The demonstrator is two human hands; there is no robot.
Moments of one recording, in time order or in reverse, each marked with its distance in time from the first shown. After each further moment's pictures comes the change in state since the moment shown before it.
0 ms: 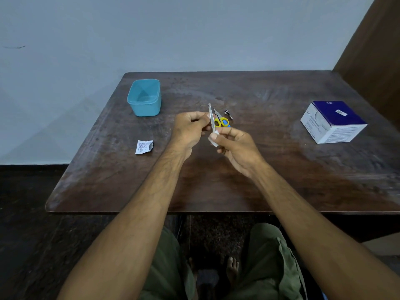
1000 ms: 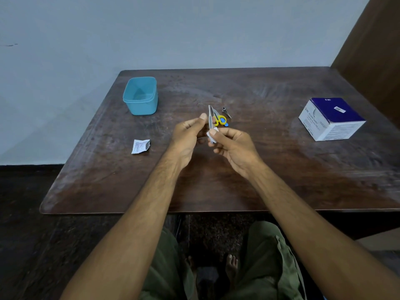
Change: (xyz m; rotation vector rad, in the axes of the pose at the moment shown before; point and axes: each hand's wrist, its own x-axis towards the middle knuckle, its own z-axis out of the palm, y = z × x) left_hand -0.008 -0.021 -0.002 -0.203 -0.133 -0.106; right_hand -0.007 -0.003 0.005 -0.034 0.033 0.004
